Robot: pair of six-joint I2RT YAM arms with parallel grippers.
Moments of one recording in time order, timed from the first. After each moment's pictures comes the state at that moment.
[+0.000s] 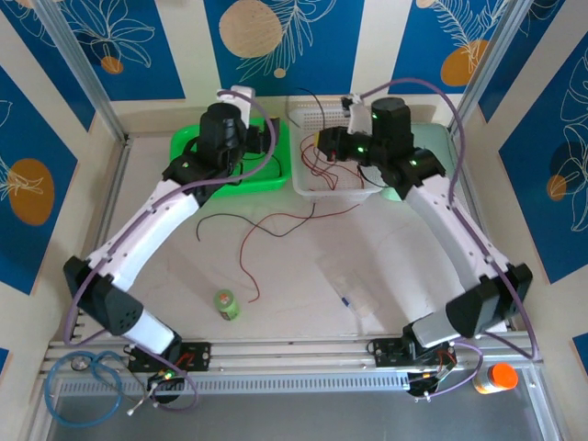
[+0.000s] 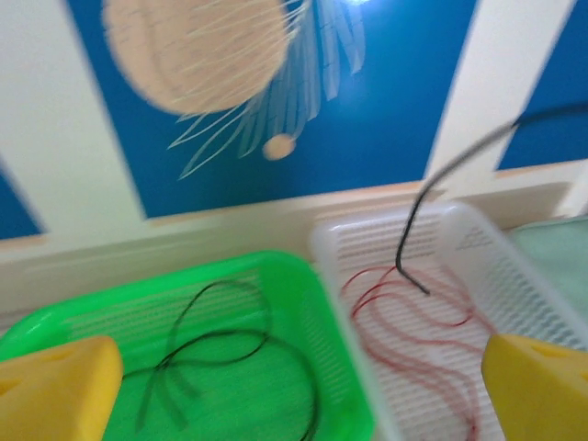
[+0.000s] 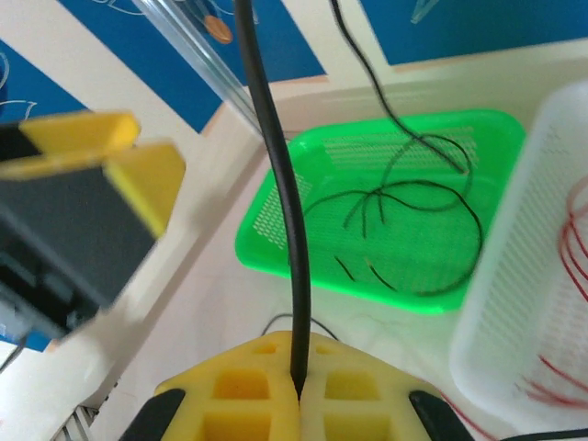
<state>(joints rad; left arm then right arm) -0.59 1.52 1.61 -0.39 -0.38 -0.13 0.41 1.48 1.59 -0.47 -0.44 0.41</state>
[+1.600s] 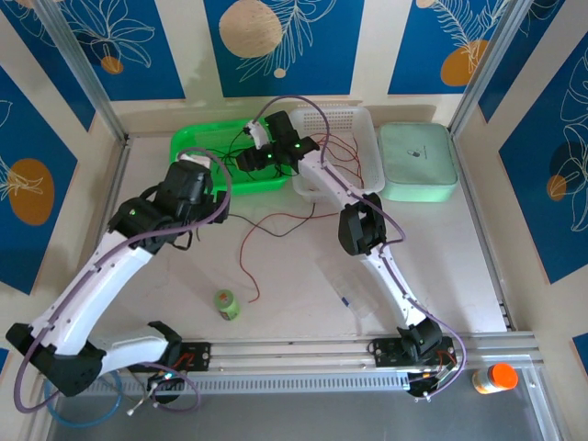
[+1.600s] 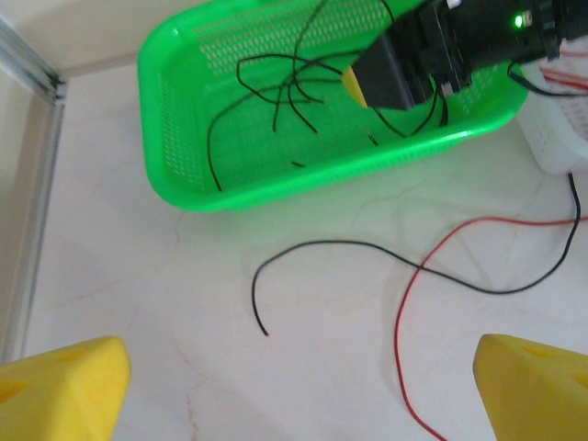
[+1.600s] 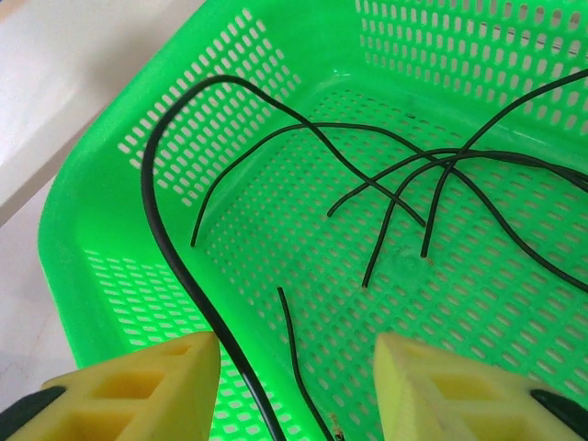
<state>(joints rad) -0.59 1.17 1.37 -1.02 -0.43 -0.26 0.57 2.69 2.64 -0.61 -0.52 0.11</state>
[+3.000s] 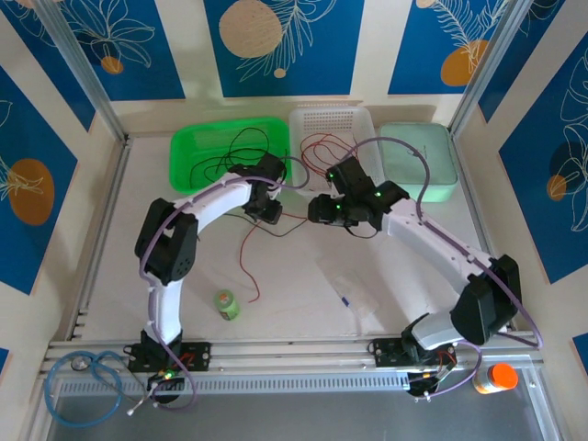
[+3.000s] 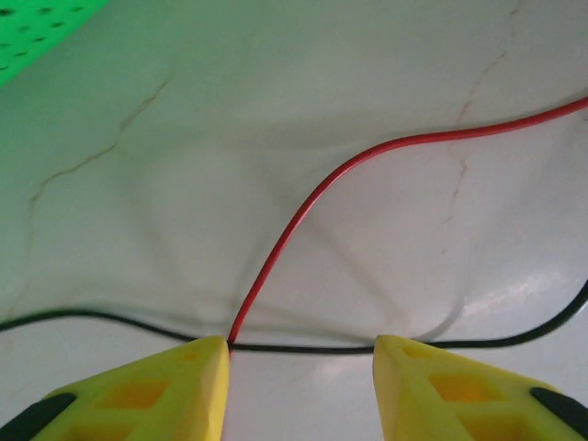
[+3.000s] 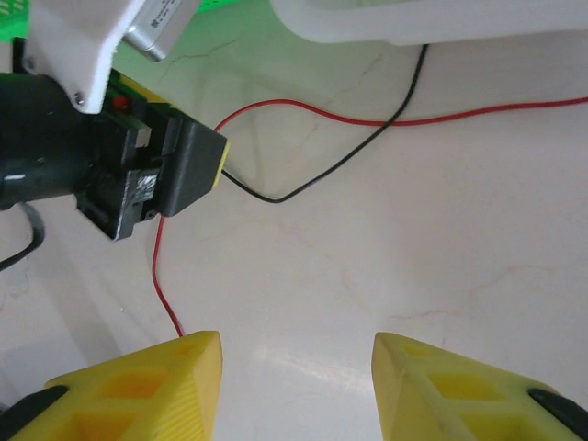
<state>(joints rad) -0.57 2.03 1.60 -0.86 -0.03 -0.12 0.60 1.41 1.24 -0.79 -0.10 0.62</state>
